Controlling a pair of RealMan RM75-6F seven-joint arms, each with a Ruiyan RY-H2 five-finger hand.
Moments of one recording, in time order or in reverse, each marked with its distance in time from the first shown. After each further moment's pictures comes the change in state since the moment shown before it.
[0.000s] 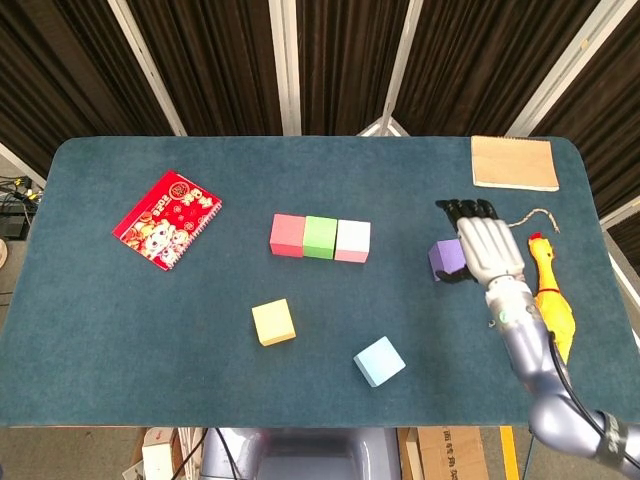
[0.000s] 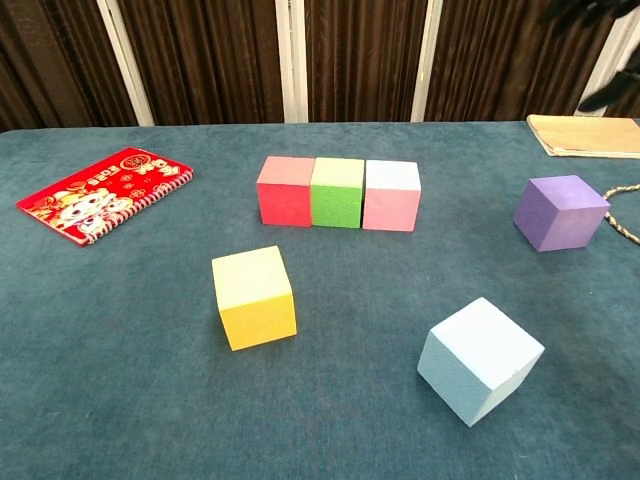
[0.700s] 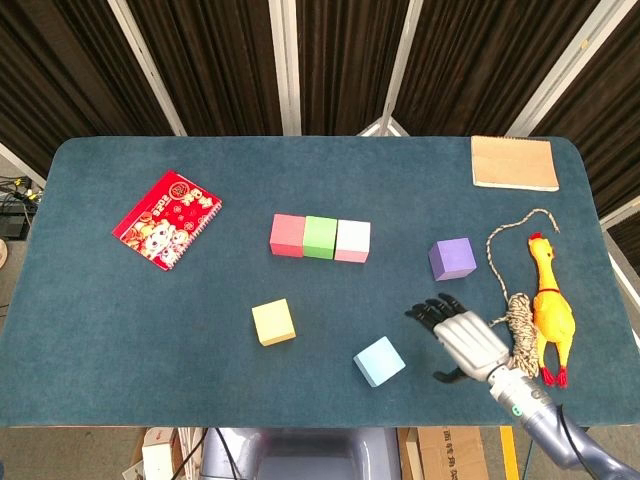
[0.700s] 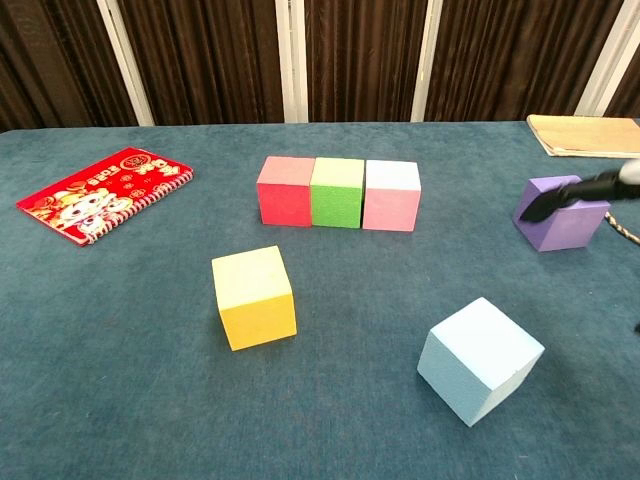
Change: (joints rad) left arm -0.008 -0.007 0.002 0.005 -0.003 -0.017 0.002; right arm -0.196 0.010 -0.375 0.082 -0.920 -0.178 0.497
